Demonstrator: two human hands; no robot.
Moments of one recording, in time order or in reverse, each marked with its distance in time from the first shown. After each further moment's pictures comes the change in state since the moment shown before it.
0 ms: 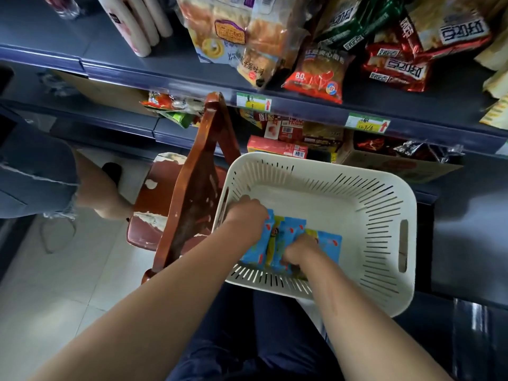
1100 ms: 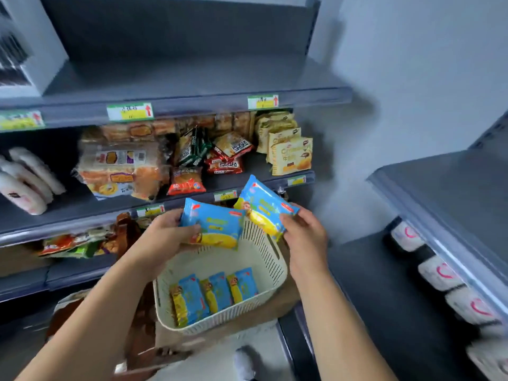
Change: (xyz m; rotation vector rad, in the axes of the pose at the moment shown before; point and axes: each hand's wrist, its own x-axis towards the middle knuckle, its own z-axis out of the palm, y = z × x) left_hand -0.193 -0.034 -0.160 -1.618 0.110 0.467; right_hand -0.297 0.090 -0.094 1.762 0.873 -0.647
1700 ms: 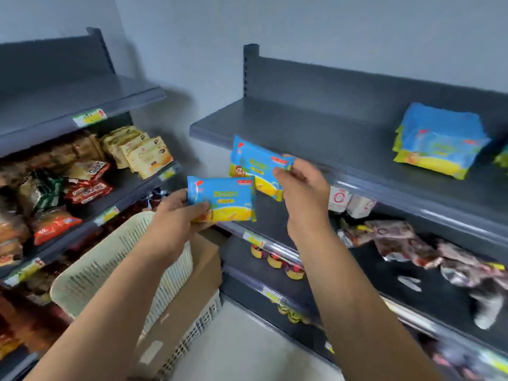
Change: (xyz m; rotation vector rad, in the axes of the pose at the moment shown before) left_hand -0.192 -0.002 0.163 0.024 -0.600 0.182; right_hand -0.283 -0.113 -0.161 0.081 0.587 -0.475
